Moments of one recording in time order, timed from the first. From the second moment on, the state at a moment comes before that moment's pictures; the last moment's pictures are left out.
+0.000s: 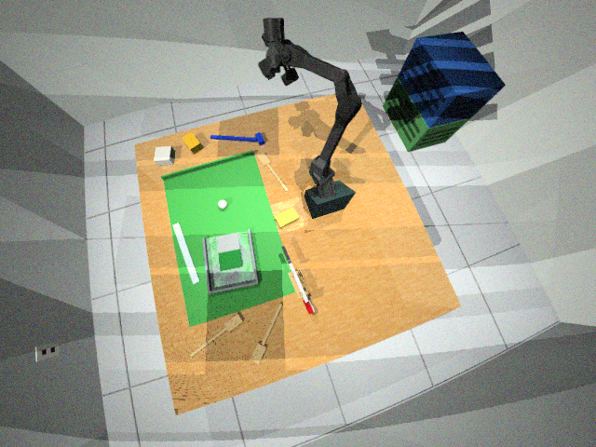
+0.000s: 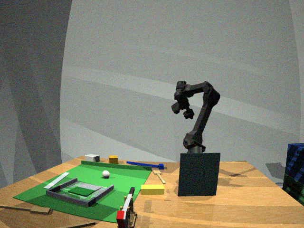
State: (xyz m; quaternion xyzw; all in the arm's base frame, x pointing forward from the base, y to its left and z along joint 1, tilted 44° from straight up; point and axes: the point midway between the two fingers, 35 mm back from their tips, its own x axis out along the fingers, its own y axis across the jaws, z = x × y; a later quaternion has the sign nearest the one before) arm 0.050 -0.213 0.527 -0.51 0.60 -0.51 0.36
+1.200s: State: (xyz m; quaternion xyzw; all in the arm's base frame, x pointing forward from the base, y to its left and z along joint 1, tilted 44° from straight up) arm 0.419 -0.024 0.151 -0.71 0.47 0.10 0.52
